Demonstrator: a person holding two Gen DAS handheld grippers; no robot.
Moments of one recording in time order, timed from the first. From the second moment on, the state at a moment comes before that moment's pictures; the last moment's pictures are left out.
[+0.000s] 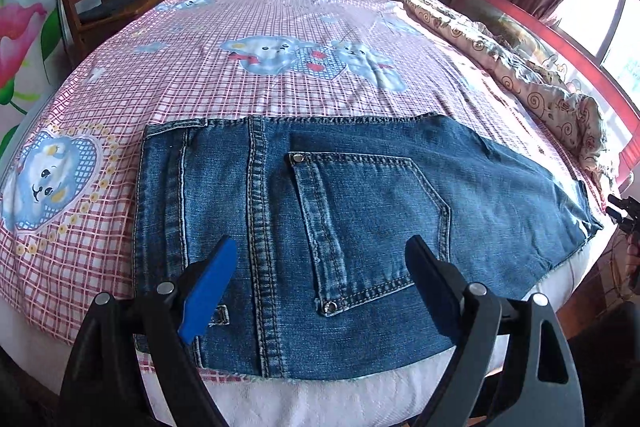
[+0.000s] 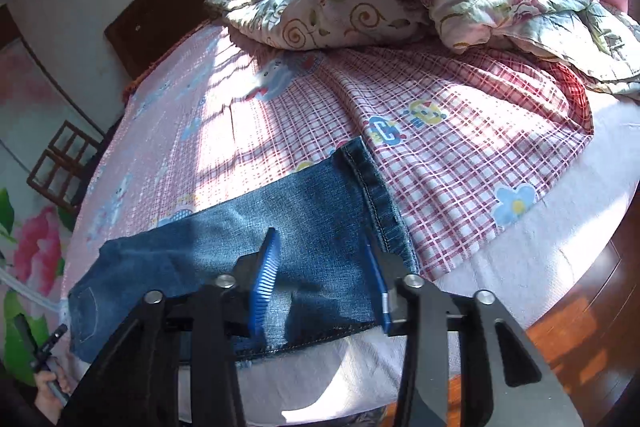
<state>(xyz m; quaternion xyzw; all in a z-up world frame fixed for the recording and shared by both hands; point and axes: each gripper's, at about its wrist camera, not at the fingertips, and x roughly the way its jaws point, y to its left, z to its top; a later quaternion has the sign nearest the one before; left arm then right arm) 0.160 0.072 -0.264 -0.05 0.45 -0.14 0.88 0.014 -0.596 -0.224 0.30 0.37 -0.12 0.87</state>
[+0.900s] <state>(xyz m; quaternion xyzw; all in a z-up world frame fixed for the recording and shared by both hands) 0.186 0.050 -0.297 -0.06 0.54 -0.05 0.84 -0.031 -0.612 -0.312 0.56 0.31 -0.11 0.76</state>
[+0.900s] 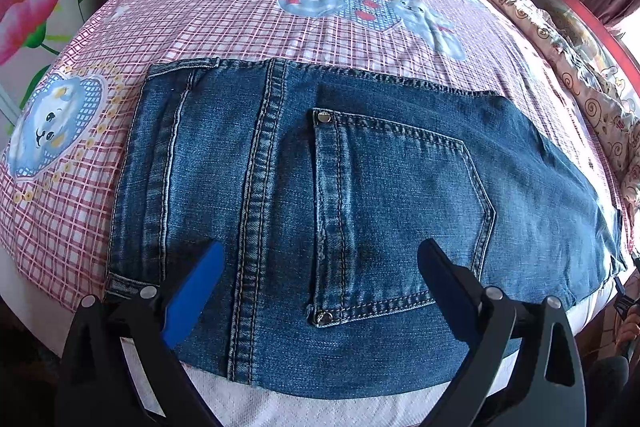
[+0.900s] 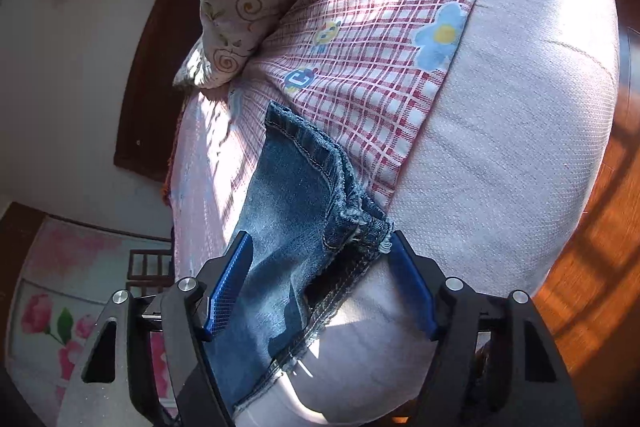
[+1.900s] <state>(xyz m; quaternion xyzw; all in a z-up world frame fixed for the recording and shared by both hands) 0.187 0.043 -0.305 -0.03 0.54 -0.05 0.84 0.009 -0.570 -0.244 0.50 0.30 -0.08 0.81</state>
